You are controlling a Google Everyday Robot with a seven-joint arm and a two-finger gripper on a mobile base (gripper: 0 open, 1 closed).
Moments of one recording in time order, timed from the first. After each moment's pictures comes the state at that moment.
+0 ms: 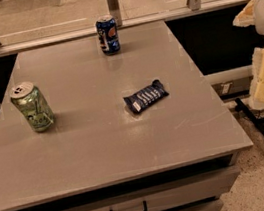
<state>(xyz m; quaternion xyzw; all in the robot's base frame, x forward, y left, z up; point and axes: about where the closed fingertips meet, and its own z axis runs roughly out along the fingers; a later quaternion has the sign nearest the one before) 0.438 -0.216 0.977 -0.60 0.78 -0.04 0.16</state>
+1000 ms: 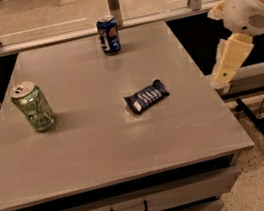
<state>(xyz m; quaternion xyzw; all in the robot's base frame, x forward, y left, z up) 0.525 -0.199 0.954 -0.60 0.76 -0.01 0.25</state>
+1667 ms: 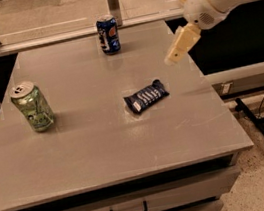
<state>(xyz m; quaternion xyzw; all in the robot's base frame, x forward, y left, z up) 0.651 -0.147 0.942 -0.56 0.73 0.03 0.39</state>
